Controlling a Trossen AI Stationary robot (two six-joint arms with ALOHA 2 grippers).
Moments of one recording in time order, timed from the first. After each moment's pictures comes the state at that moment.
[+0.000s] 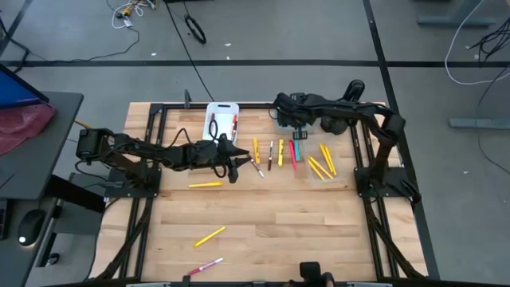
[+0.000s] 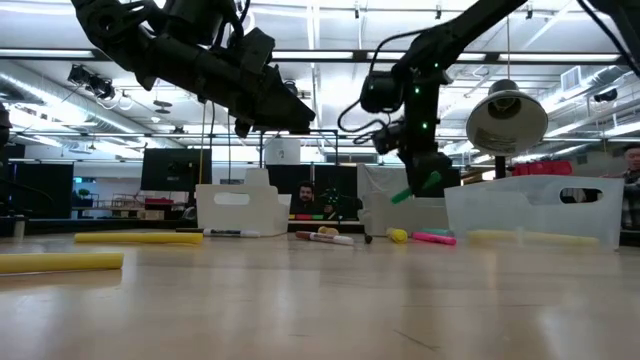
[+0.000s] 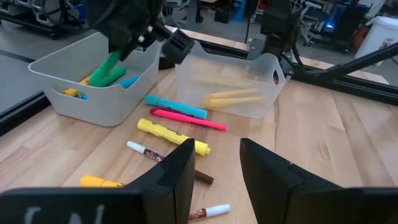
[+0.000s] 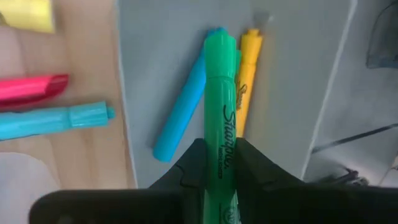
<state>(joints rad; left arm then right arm) 0.07 1.45 0.62 0.55 -0.19 -0.20 -0.52 1.84 1.35 -0.84 0.43 -0.64</state>
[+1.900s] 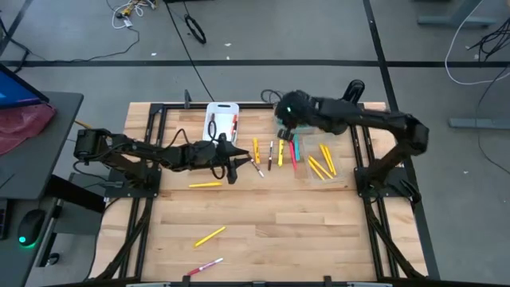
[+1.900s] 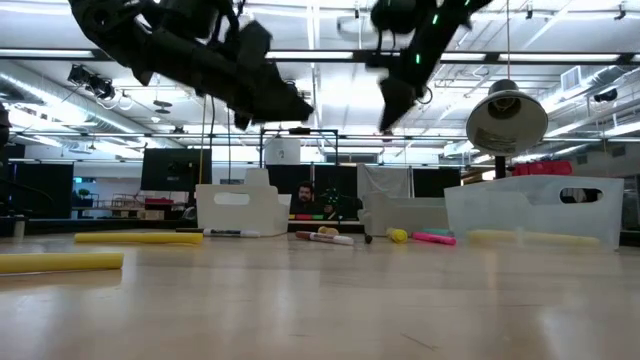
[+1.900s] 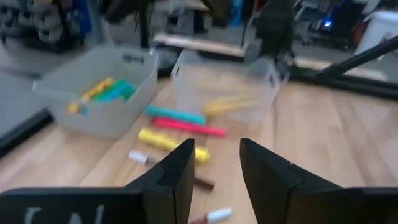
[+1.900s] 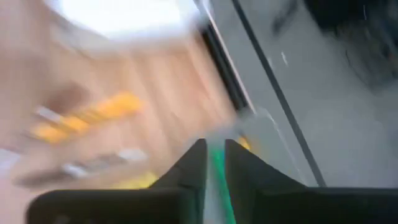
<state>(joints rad) 0.04 1.42 0.62 0.54 -0.21 -0.14 -0.33 1.57 1.33 -0.67 0.33 -0.16</state>
